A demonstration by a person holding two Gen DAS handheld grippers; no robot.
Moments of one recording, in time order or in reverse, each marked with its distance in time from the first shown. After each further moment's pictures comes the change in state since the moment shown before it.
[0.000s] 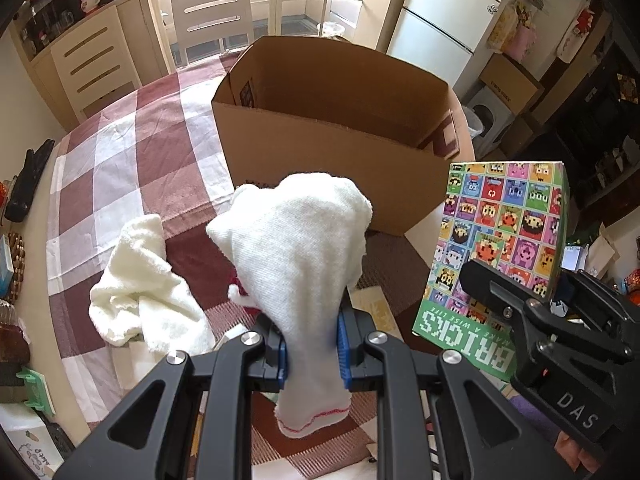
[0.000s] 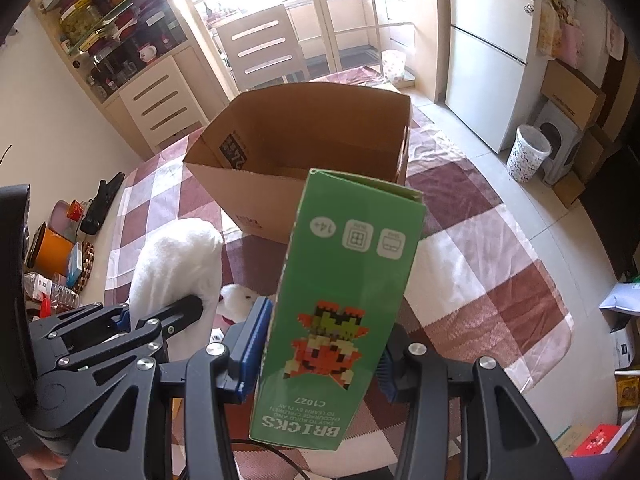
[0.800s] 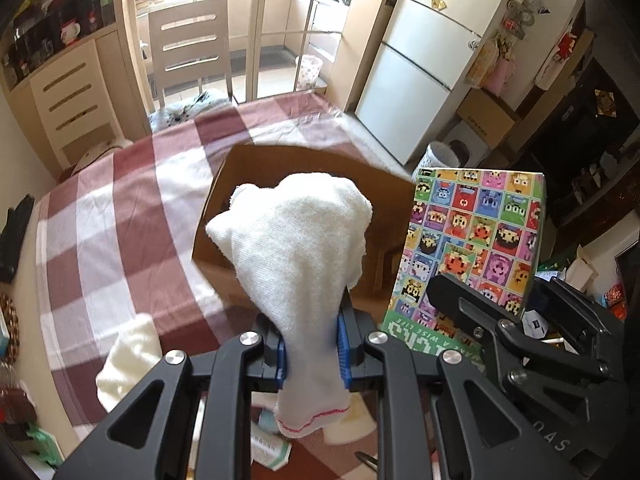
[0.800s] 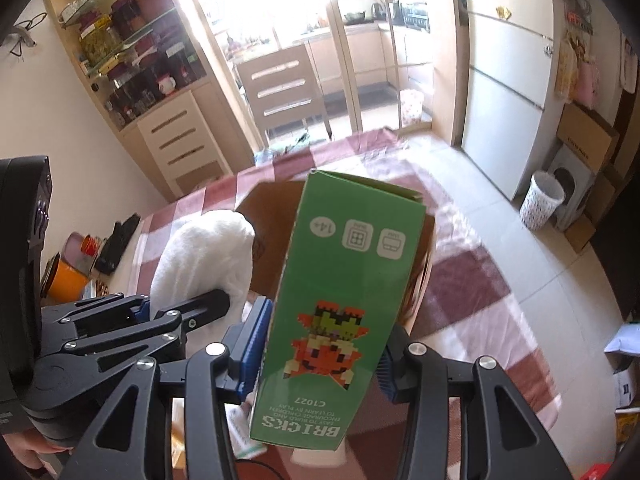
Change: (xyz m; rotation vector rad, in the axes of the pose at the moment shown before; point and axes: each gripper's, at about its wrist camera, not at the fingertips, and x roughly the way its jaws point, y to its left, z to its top) left arm -0.029 -0.004 0.108 0.022 -0.104 -0.093; right arm -0.020 0.010 0.095 -0.051 -0.138 0.042
